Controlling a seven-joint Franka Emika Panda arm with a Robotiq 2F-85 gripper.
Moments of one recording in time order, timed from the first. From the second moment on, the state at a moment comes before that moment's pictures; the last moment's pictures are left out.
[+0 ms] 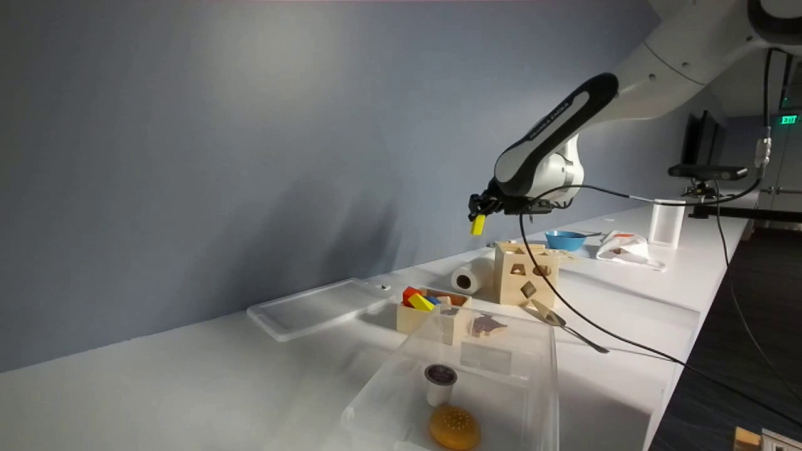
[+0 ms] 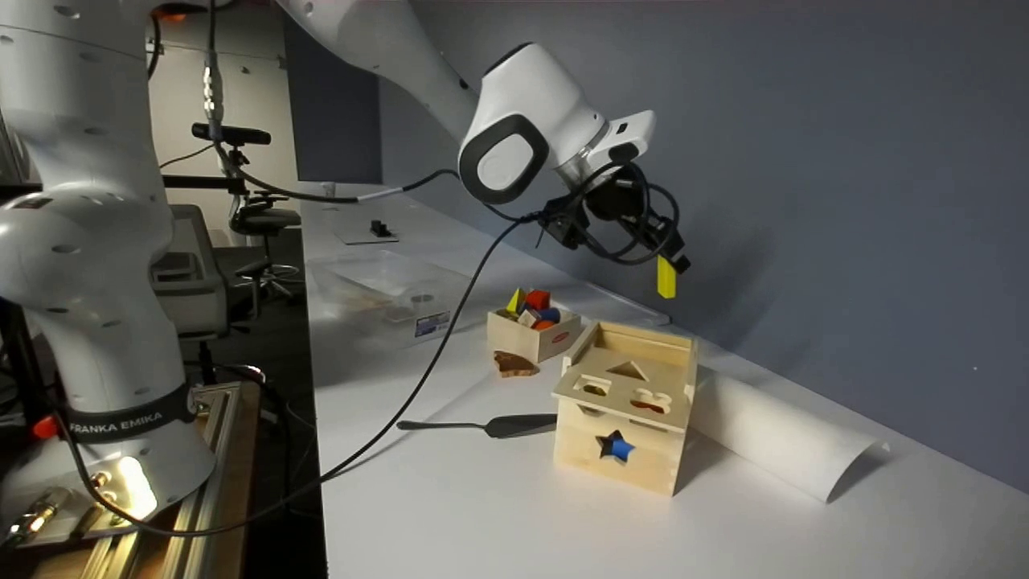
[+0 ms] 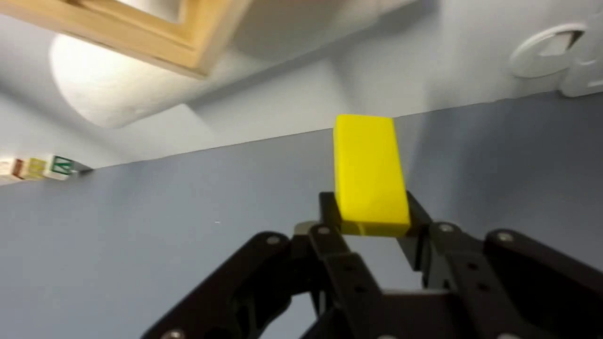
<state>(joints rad) -0.06 0.10 -0.22 -2.20 0.20 3.15 -0.16</state>
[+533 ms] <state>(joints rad) 0.09 0.09 -0.53 -2.21 -0.14 3.08 0.19</state>
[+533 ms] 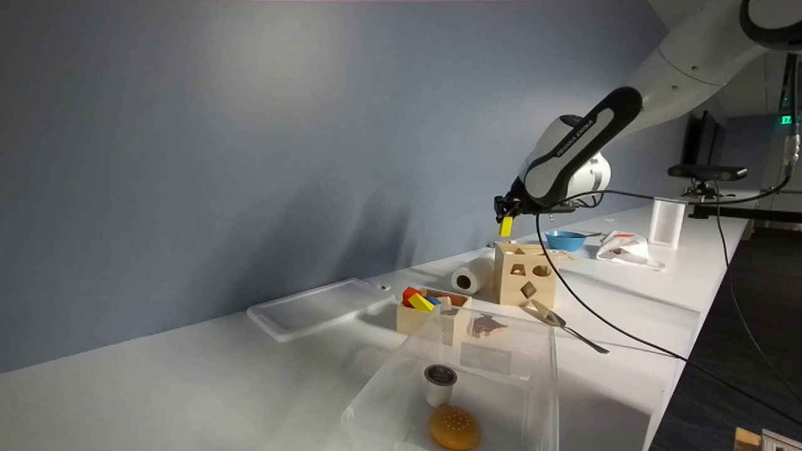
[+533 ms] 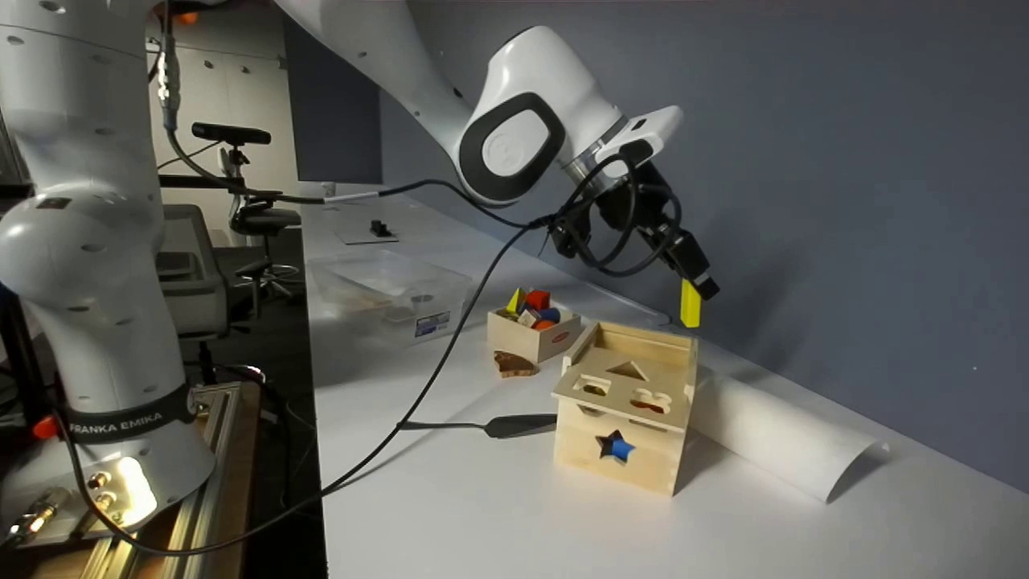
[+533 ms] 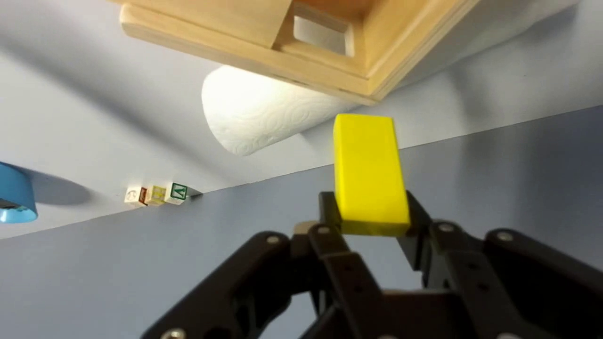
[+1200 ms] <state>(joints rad) 0.18 0.03 -0.57 -2.19 -0.47 2.92 0.54</state>
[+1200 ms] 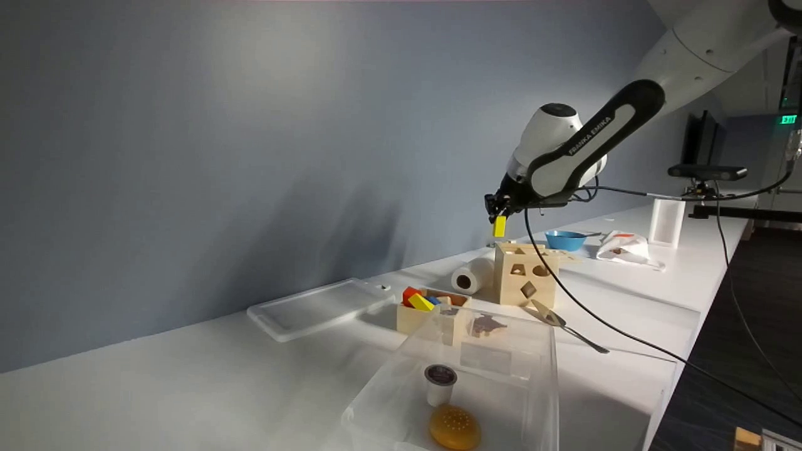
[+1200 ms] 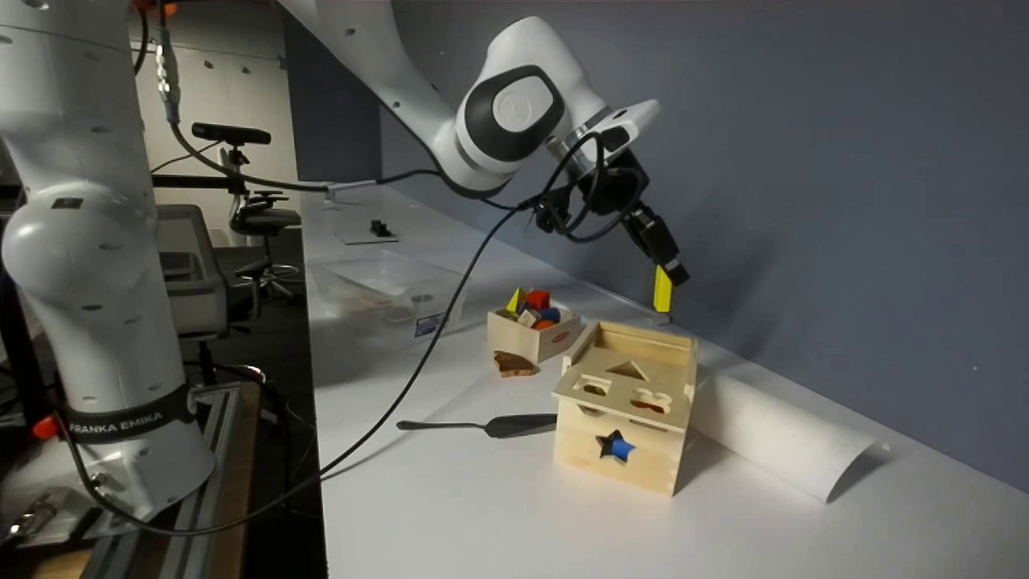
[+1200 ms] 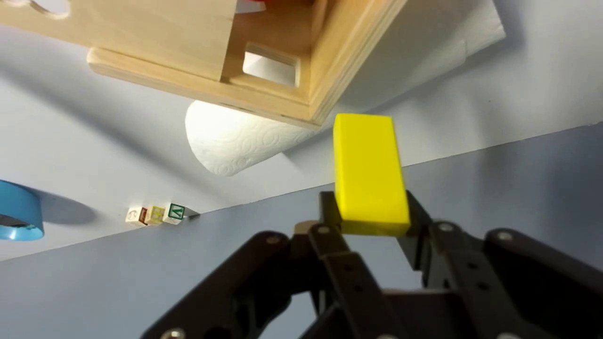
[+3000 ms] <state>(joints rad) 0.18 -0.02 -0.57 -2.20 -0.60 2.76 0.70</state>
